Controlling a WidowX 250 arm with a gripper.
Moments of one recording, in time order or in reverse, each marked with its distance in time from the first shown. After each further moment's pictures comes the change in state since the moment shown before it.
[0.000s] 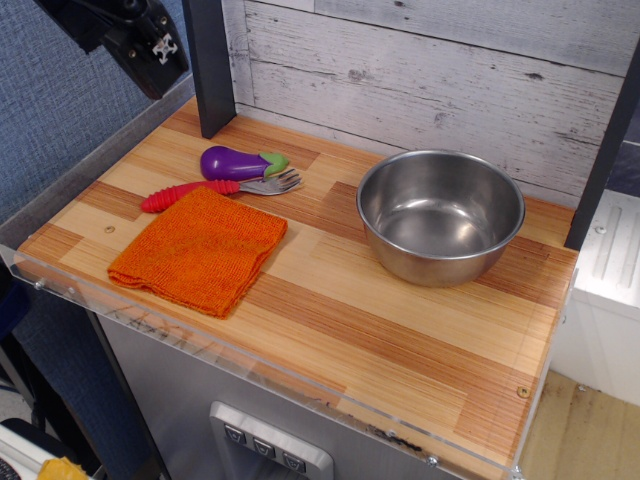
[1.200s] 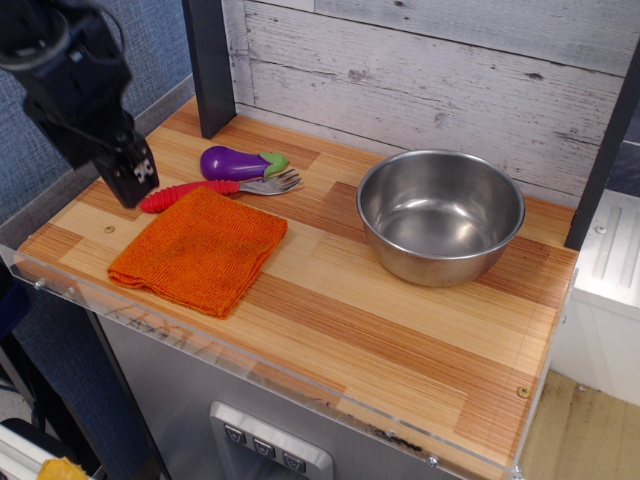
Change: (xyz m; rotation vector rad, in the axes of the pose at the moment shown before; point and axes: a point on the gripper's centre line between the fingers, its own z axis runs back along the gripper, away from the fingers) arm -0.058 0.024 -0.087 -0.054 0.236 0.024
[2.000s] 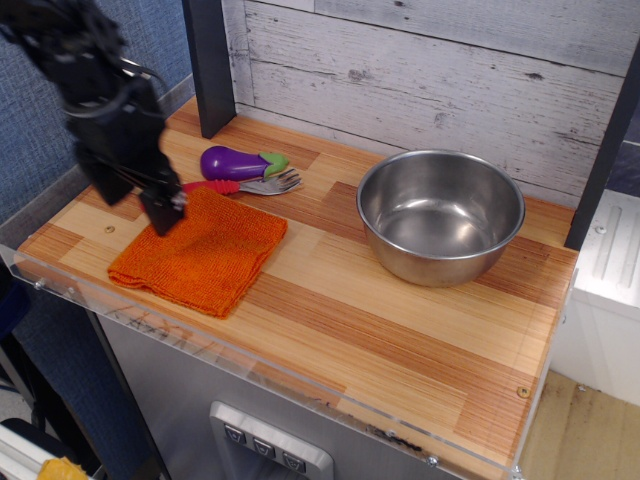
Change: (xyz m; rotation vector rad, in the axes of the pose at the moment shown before) arm 0.015 0.004 -0.071 -0.048 0.098 0.052
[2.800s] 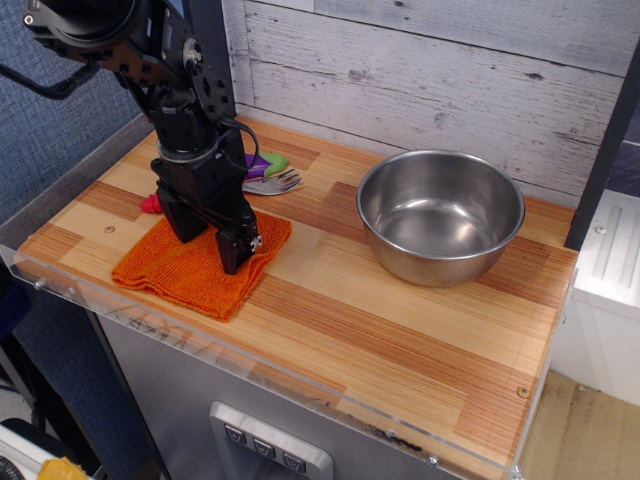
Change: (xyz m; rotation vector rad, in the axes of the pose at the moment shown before) arm 0.016 -0.038 -0.033 -0.010 0.034 -0.044
